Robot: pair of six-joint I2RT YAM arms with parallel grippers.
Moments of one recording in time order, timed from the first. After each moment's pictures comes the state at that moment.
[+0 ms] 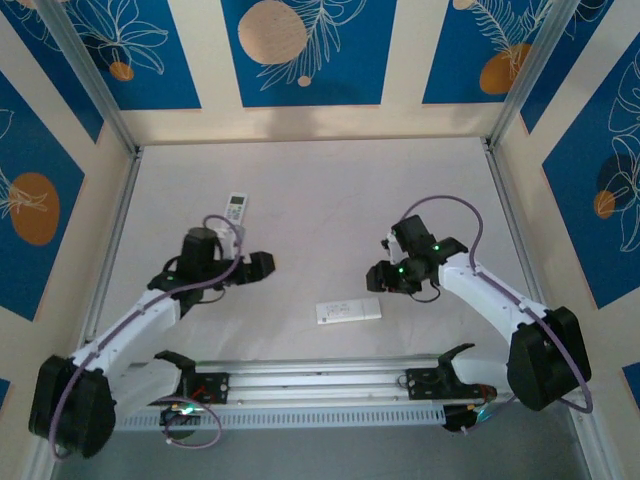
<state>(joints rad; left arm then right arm) -0.41 1.04 0.55 -0.24 0.48 -0.60 0.43 1.23 0.77 -0.80 -0.30 0.45</state>
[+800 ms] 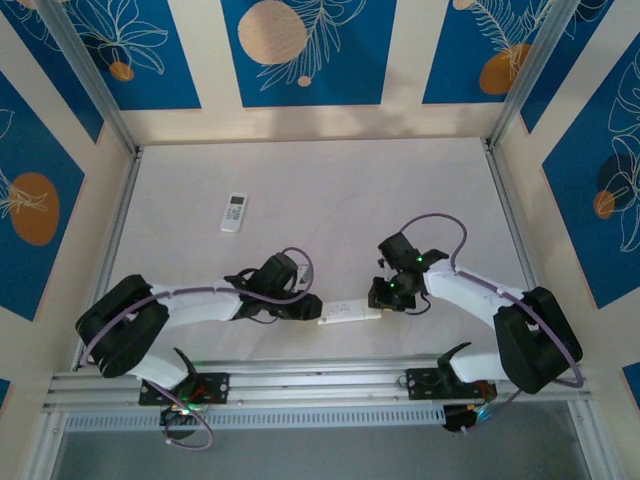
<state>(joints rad) -0.87 1.49 0.63 -0.06 0.38 -0.75 0.52 1.33 0.67 -0.70 -0.25 0.58</state>
